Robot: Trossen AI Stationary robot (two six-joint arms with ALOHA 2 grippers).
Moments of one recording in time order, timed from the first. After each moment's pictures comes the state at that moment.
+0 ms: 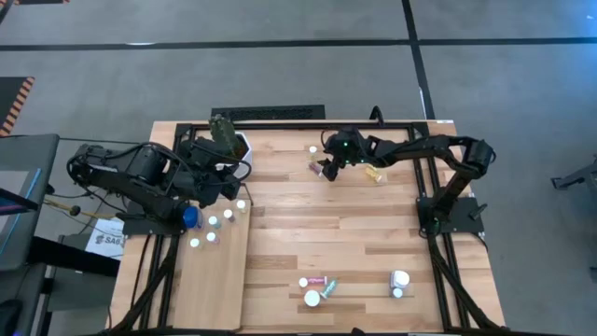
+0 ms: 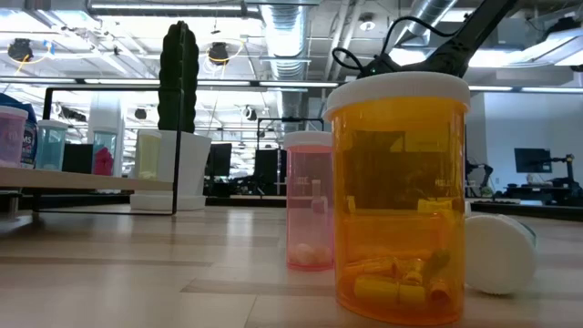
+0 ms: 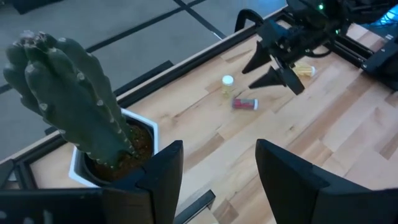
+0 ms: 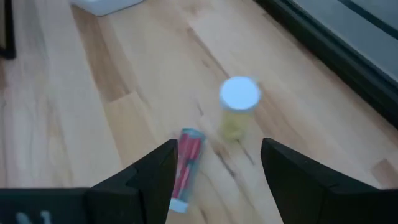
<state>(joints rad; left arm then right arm) -0.28 1.27 1.61 -1.42 -0.79 -1.01 -0.49 1.68 0.82 0.19 -0.05 0.06</state>
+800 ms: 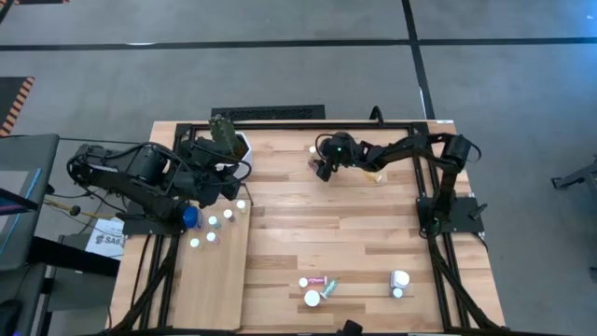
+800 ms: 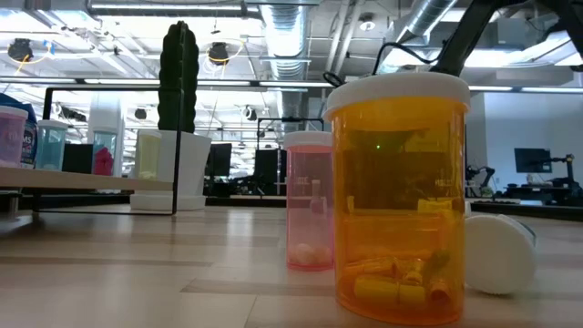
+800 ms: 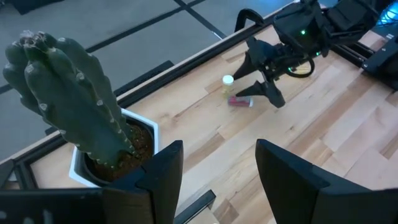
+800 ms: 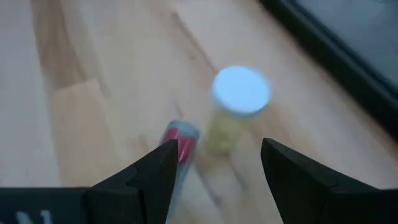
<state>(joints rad) -0.28 1.27 1.61 -1.42 -0.79 -1.01 -0.48 1.86 0.83 0.41 0.05 -0.05</state>
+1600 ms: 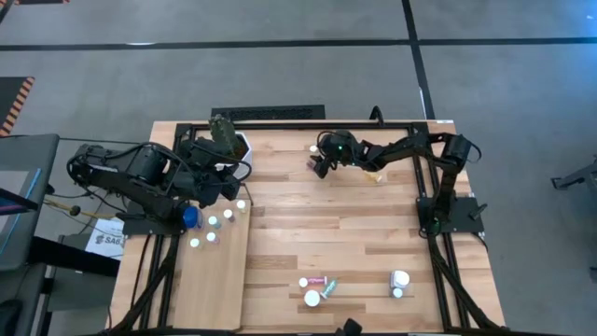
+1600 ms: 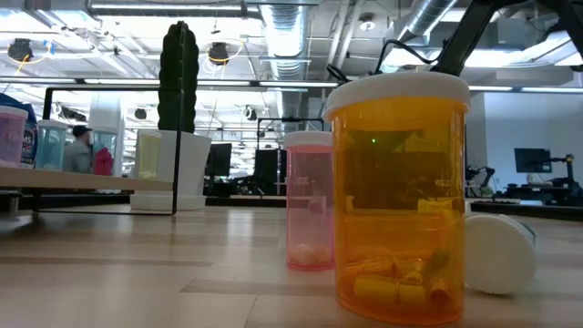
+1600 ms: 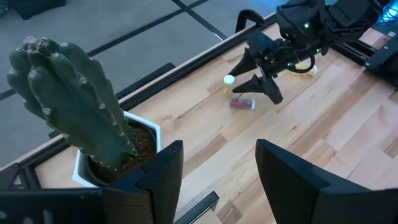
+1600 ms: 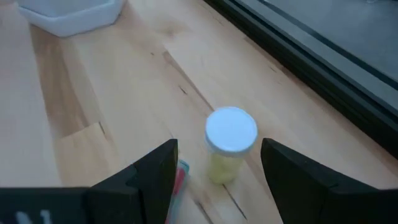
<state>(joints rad) -0.28 1.27 1.61 -1.43 -0.80 -0.99 -0.49 1.85 0.83 0.49 0.05 0.05</state>
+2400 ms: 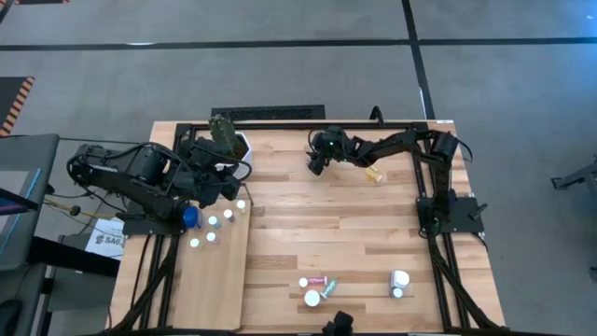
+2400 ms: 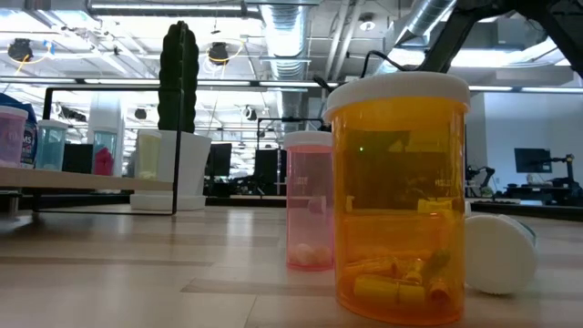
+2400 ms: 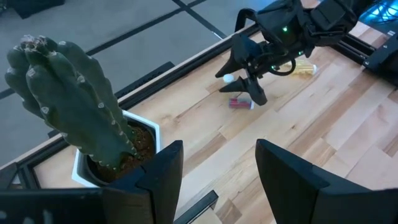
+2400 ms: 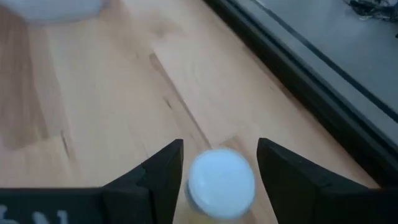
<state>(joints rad) -0.28 1.27 1.61 -1.42 -0.79 -0.99 -0.51 1.97 0.95 0.45 0.07 -0.08</state>
